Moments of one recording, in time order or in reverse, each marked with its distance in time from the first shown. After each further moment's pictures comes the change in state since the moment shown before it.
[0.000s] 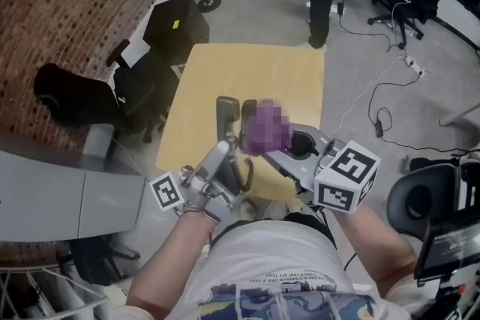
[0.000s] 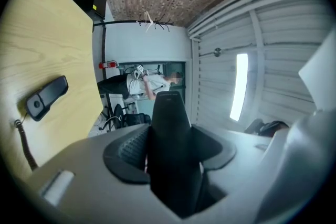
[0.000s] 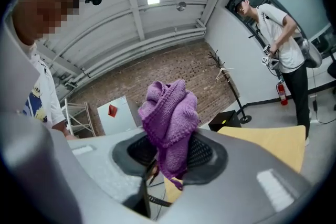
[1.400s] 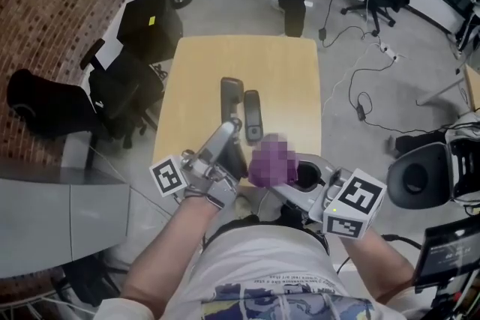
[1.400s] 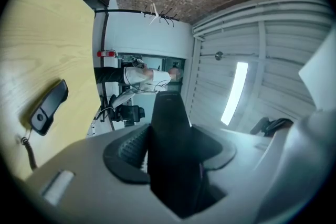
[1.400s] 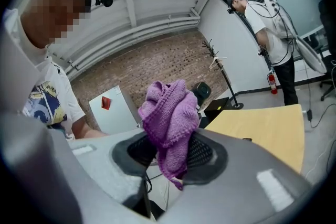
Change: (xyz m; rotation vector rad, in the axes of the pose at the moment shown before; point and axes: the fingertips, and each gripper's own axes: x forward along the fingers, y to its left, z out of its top) left arm -0.010 0.009 0.045 -0.107 0.085 -0.071; right arm 0.022 0.072 -0.046 0.052 0.118 -0.112
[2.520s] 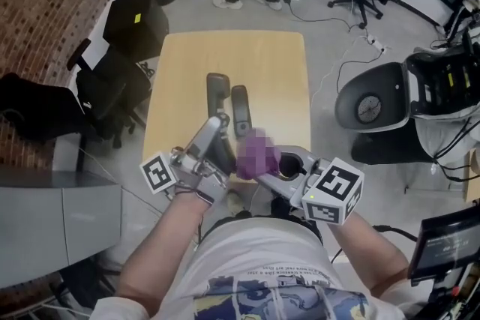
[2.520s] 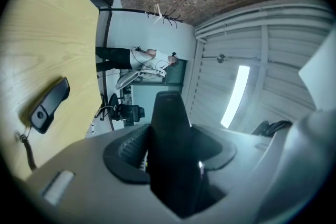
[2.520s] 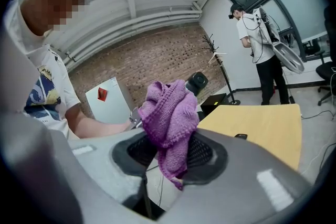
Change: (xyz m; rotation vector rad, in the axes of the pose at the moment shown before) left arm -0.003 0.009 -0.002 -0.036 -0.008 -0.002; right arm 0.011 -0.020 -0.033 -0.034 0.067 -0.031
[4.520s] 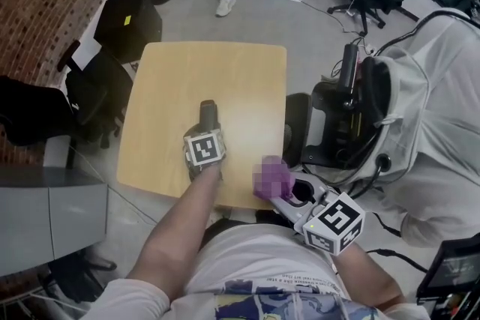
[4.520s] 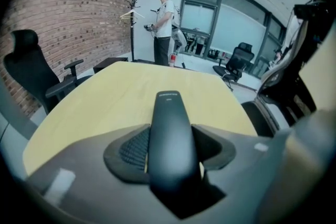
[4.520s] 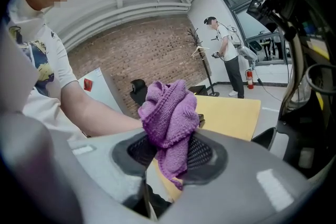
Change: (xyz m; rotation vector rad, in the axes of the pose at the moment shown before) left arm -0.053 0.282 0.043 0.905 0.345 1.498; right arm -0.096 -0.081 -0.038 0.008 0.123 -0.158
